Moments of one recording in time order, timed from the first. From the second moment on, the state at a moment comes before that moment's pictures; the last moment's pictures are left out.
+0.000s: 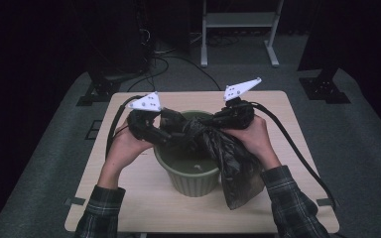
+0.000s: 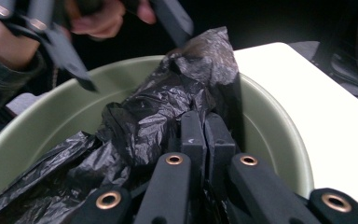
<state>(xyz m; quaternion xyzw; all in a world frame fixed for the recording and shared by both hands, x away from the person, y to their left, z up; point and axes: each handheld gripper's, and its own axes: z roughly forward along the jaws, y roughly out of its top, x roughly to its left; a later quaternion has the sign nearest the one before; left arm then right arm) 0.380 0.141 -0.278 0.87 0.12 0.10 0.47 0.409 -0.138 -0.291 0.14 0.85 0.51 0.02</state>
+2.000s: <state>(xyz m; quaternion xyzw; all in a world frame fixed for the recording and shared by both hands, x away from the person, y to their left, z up) 0.379 0.155 -0.294 0.89 0.14 0.09 0.42 0.370 -0.332 -0.379 0.32 0.80 0.50 0.06</state>
